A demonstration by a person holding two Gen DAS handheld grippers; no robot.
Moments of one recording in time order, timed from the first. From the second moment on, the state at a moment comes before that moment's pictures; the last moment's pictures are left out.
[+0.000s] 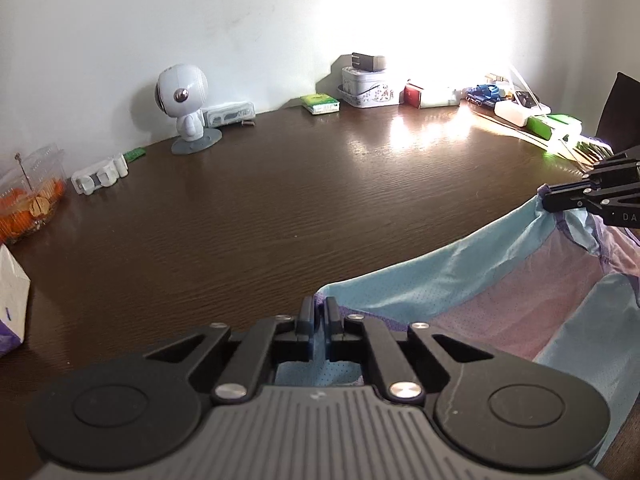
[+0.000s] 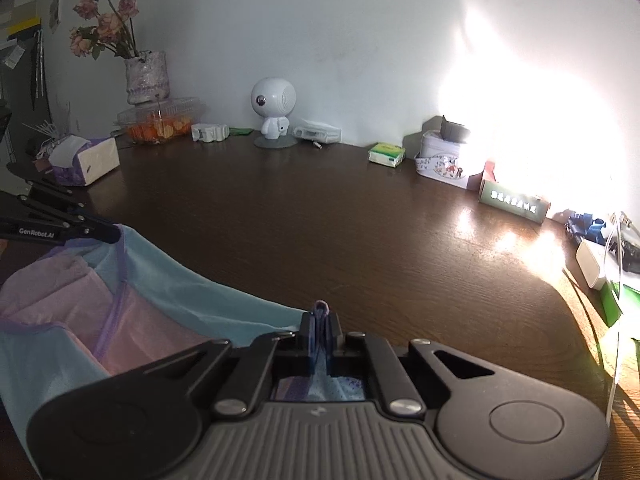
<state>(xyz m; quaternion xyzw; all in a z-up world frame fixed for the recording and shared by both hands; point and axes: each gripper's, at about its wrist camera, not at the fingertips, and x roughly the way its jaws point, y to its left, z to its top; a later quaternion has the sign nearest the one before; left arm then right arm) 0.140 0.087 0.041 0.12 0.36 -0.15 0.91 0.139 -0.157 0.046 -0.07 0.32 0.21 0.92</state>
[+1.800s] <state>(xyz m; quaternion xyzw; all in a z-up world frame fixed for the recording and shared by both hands) 0.085 0.172 0.018 -0.03 0.40 -0.02 0.92 -0.022 -0.273 0.030 -0.01 0.33 0.06 0.94</state>
